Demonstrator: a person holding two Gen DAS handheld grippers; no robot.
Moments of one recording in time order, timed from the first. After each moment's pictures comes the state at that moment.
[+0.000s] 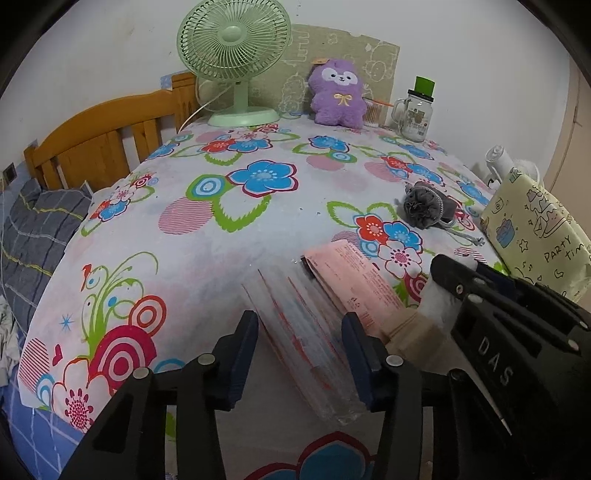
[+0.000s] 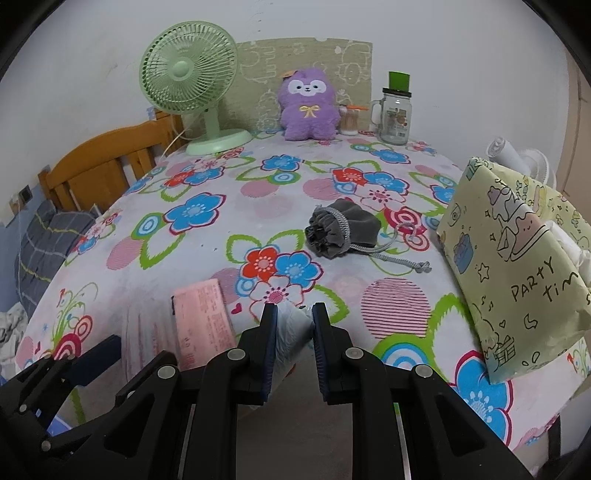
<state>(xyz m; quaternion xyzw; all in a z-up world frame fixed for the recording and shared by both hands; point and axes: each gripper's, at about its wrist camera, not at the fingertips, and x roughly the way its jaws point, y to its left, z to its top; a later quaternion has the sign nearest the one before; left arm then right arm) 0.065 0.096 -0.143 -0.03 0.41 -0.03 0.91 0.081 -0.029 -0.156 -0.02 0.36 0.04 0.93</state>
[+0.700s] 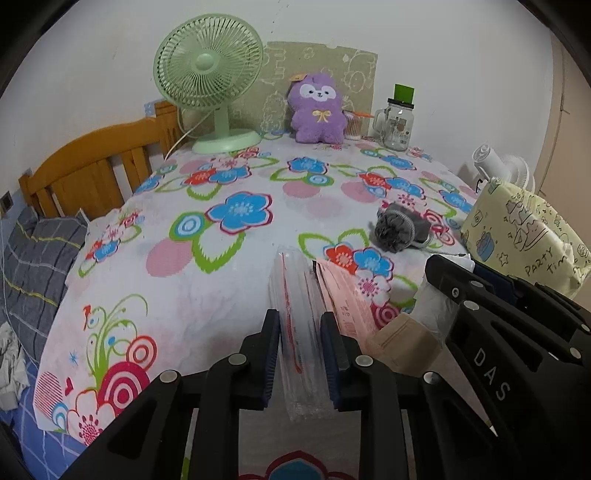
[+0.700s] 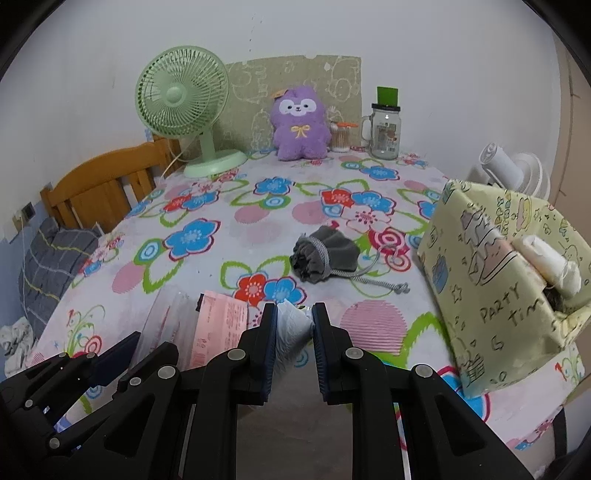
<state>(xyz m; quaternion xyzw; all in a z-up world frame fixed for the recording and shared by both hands) 0.070 0.072 -0.114 0.00 0.39 -0.05 0.92 0.077 -0.047 -0.130 0.00 0.34 0.04 0.94</state>
